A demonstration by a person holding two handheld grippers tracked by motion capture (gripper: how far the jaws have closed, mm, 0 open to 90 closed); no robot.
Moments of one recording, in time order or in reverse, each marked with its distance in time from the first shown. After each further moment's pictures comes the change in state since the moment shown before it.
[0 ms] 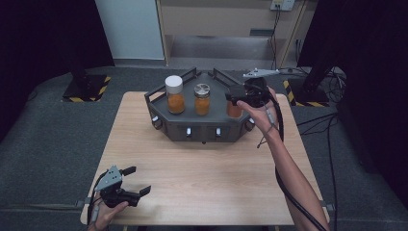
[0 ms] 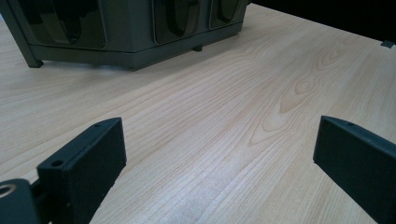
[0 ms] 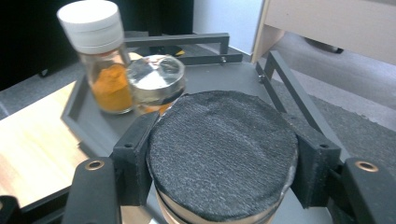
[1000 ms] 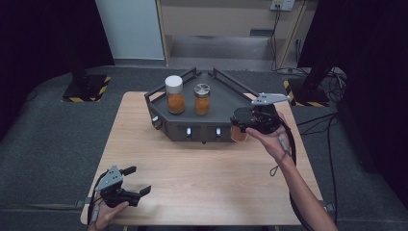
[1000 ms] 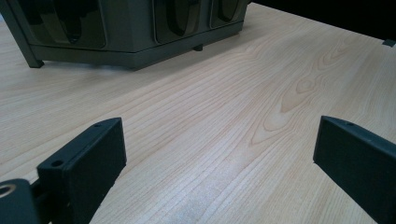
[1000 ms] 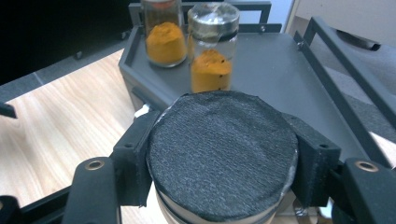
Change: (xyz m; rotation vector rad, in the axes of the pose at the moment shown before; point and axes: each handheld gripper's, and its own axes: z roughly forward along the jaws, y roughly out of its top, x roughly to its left) left arm -0.001 0.000 0.000 0.002 0.003 0.003; right arm 0.011 -0.048 -0.047 0.013 0.108 -0.041
